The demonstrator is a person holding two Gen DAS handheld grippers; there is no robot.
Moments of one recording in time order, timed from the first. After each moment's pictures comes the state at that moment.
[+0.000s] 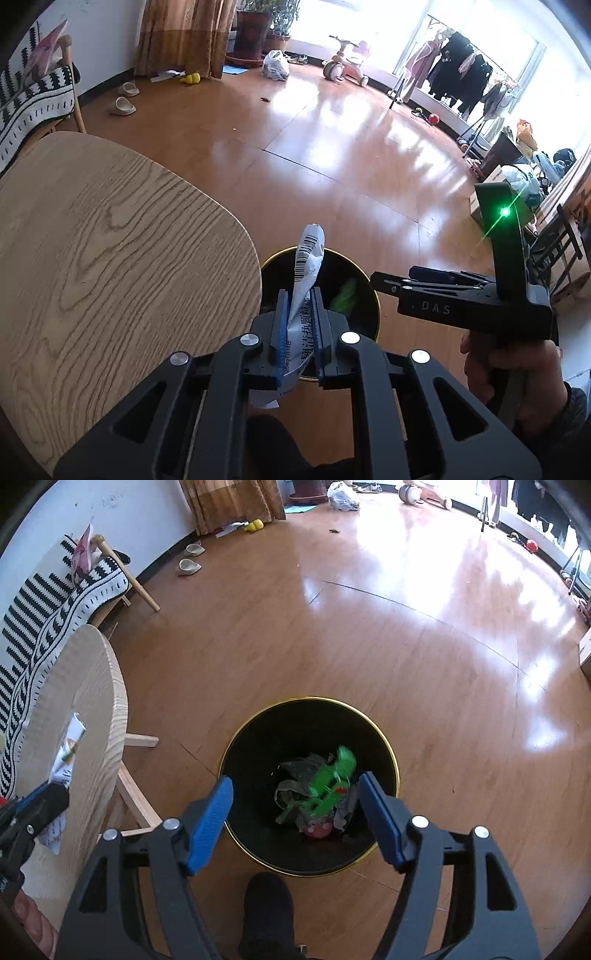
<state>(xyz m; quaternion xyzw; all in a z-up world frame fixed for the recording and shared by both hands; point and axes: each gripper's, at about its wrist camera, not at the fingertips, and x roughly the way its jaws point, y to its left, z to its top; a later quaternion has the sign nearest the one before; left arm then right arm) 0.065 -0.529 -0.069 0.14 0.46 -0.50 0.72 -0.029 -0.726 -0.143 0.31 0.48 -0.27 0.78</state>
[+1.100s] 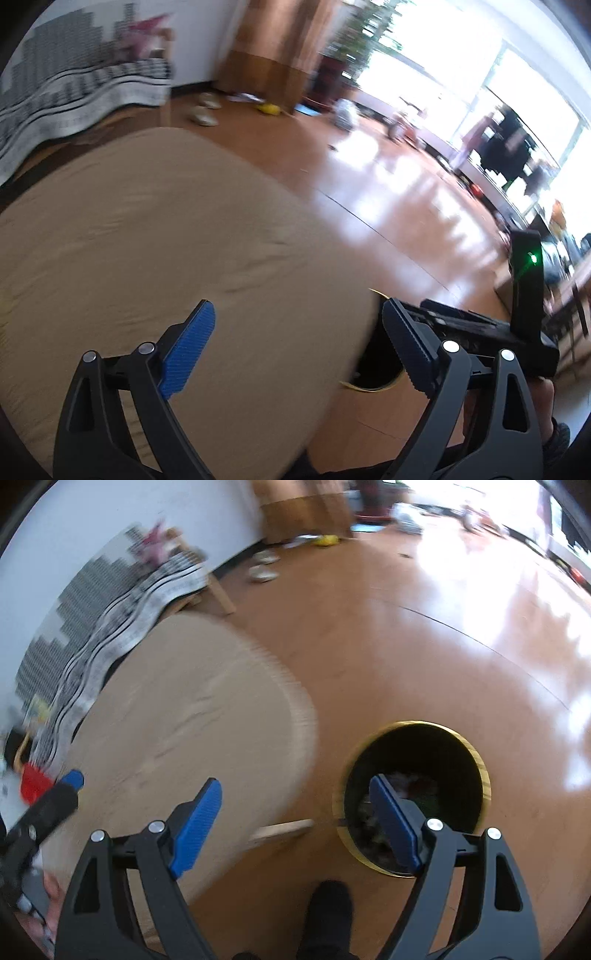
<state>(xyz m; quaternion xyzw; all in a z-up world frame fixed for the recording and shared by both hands) 0.135 -0.377 -0.016 0.03 0.44 -0.39 0.81 0.046 -0.615 -0.083 0.28 0.45 -0.15 0.83</state>
